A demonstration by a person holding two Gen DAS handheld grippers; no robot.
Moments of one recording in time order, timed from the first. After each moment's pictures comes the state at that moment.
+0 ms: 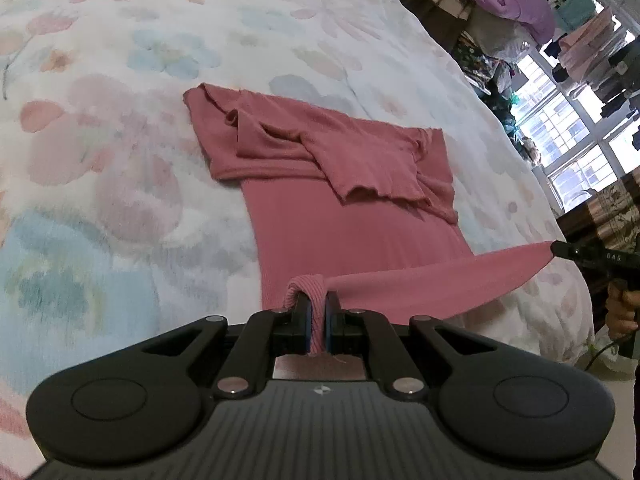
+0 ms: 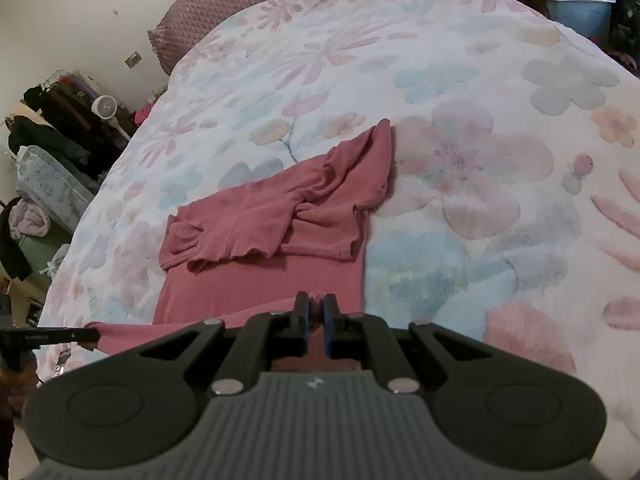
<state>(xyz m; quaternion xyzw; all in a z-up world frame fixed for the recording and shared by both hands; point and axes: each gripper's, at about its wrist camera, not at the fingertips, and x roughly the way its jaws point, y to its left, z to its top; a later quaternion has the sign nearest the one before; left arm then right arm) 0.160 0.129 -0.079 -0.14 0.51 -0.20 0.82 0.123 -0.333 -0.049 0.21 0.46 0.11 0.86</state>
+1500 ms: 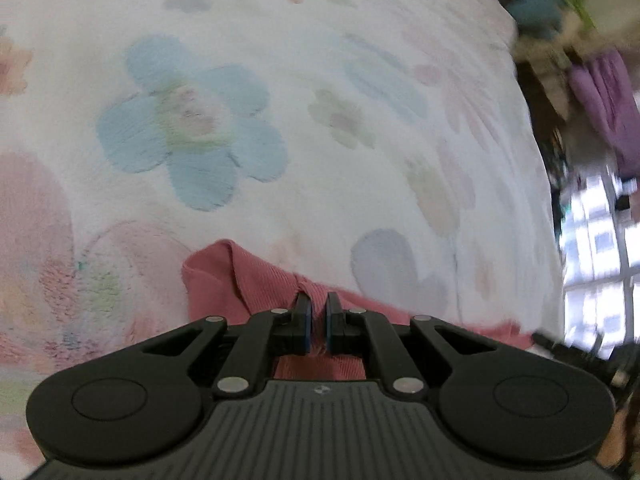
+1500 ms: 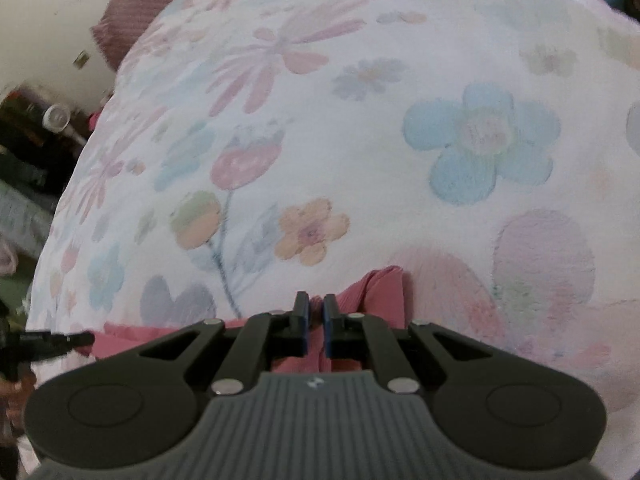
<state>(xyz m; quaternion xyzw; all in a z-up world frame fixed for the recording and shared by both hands) 0.439 0.161 -0.158 -0.31 0.55 -0.09 0.77 0.440 -0.337 -0.130 0.24 0.52 0.08 0.82</state>
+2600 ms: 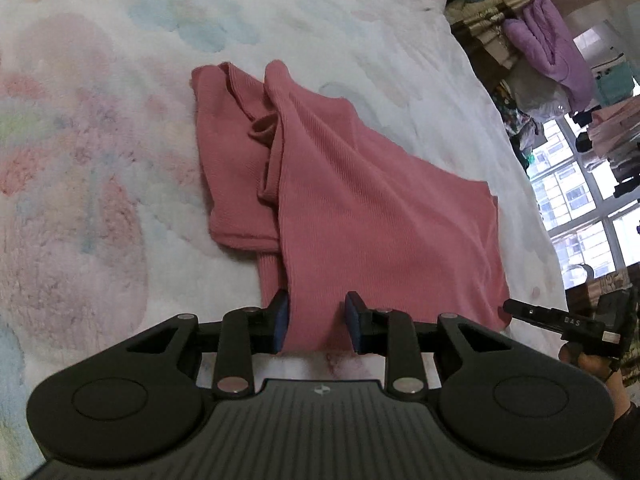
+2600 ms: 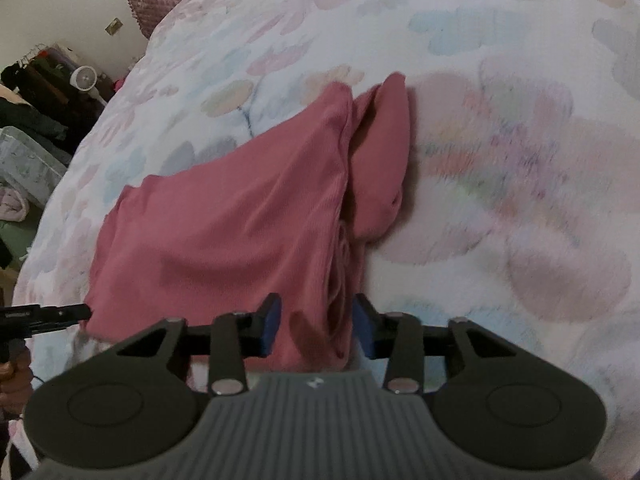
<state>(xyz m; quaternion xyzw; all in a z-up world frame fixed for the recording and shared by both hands) 0.266 0.137 -0.175 -0.25 0.52 -0.18 0.80 0.266 -0.298 -0.165 0.20 0.51 0.12 0.83</state>
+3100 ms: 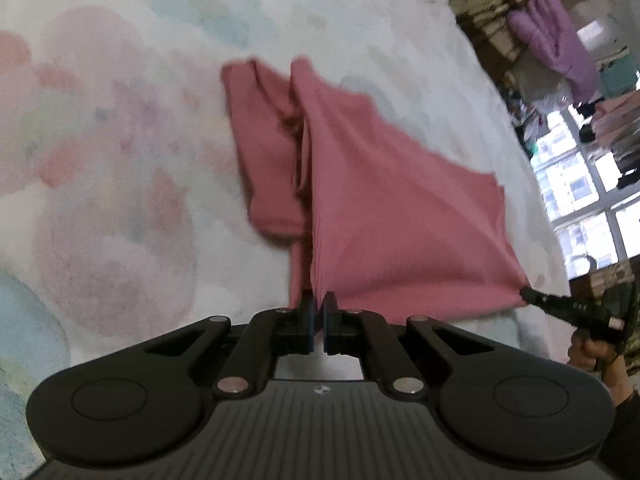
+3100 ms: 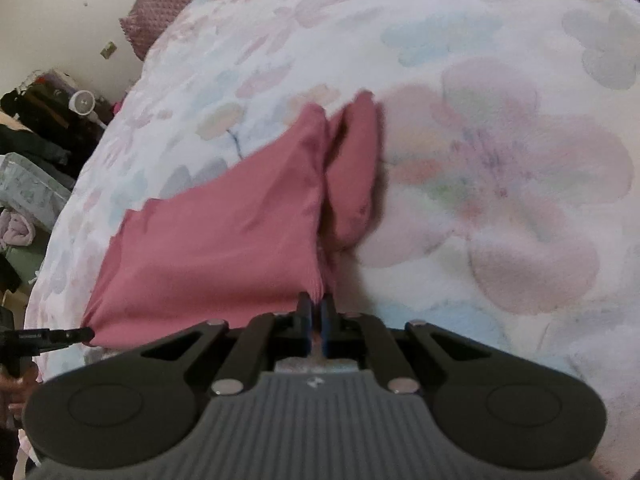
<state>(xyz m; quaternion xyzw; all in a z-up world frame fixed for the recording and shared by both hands) 0.260 0.158 -0.178 -0.24 0.54 -0.18 0.79 0.257 -0.324 -0.163 0.23 0.50 0.11 0.83</state>
